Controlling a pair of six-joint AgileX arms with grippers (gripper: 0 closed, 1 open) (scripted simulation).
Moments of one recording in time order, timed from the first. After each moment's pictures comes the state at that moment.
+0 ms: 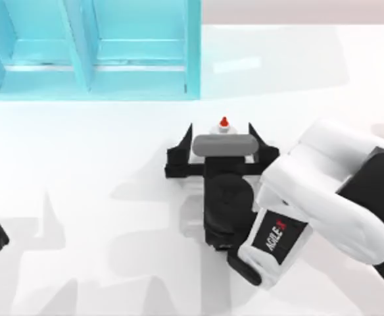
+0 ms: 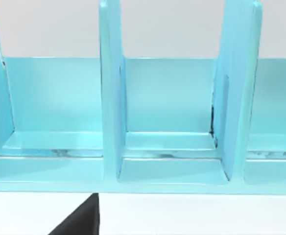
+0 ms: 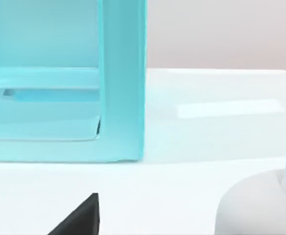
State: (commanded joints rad) left arm 0.00 0.00 0.00 0.00 0.00 0.00; right arm 0.79 2.60 1.13 1.46 0.83 0.00
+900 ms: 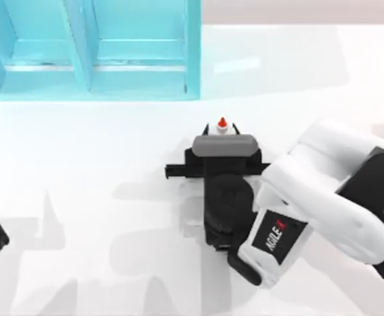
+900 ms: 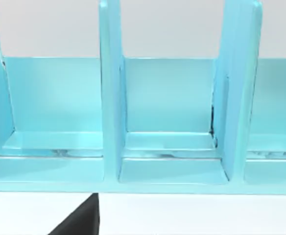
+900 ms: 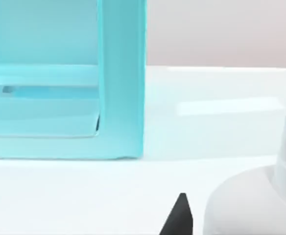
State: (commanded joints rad) left arm 0.00 0.00 0.00 0.00 0.00 0.00; right arm 0.79 2.60 1.13 1.46 0.83 0.00
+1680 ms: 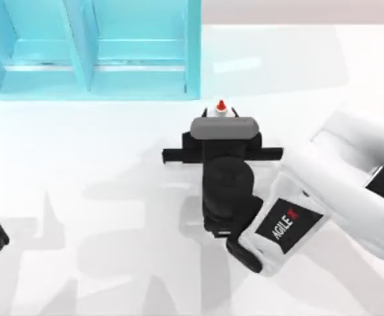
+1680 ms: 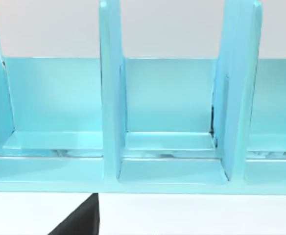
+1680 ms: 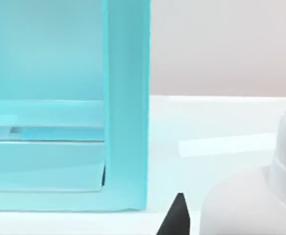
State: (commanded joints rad) left arm 0.00 0.00 0.00 0.00 0.00 0.00; right arm 0.79 2.48 1.10 1.37 0.83 0.00
